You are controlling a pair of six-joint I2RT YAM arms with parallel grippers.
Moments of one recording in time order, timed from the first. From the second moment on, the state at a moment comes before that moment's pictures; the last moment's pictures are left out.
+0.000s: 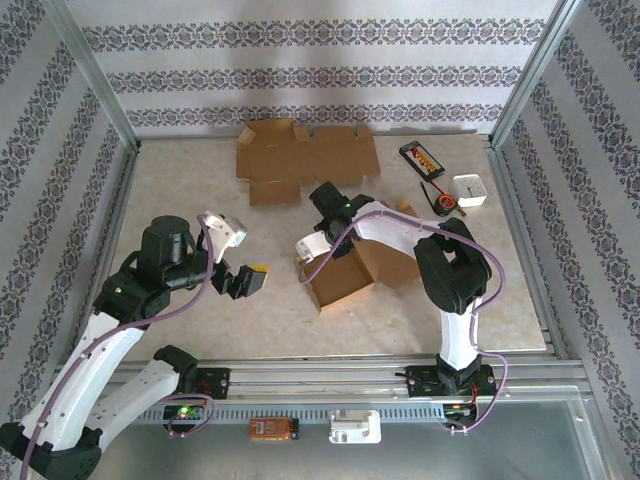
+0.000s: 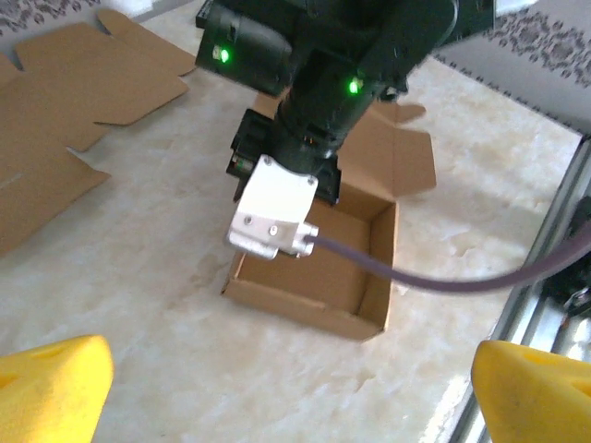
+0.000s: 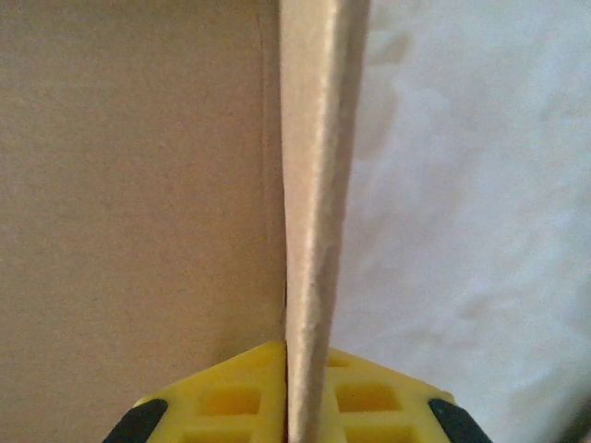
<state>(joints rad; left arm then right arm) -0.41 0.75 0.96 -0.77 0.41 0.15 0.65 1.95 1.42 -0.68 -0.04 -1.45</state>
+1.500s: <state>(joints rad) -0.40 1.26 1.22 -0.57 0.24 -0.25 0.47 1.53 1.31 -0.50 -0.17 0.13</state>
